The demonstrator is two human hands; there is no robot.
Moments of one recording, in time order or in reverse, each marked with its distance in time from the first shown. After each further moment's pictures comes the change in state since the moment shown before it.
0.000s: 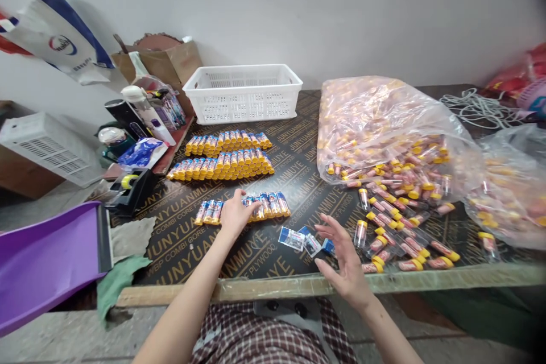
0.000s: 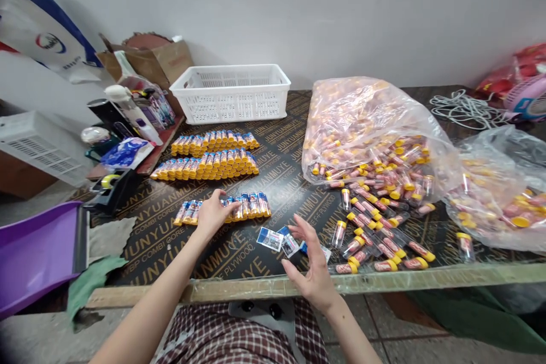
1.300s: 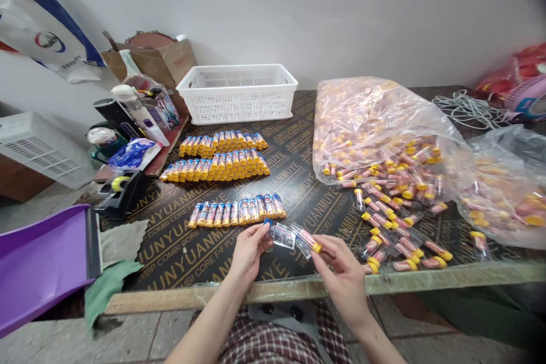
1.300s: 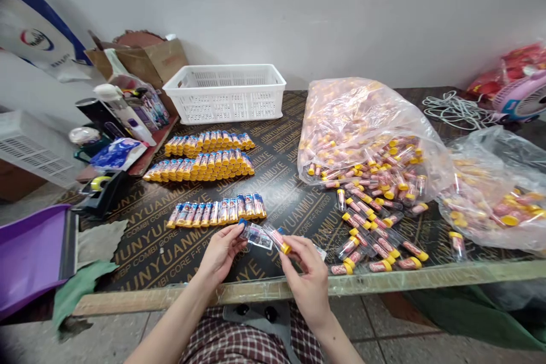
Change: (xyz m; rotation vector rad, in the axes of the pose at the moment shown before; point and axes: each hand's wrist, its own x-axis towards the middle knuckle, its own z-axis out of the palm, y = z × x) left_hand -0.085 0.037 0.023 -1.431 -0.305 -0.621; right_hand -0.008 -0.013 0.011 -0.001 0.177 0.075
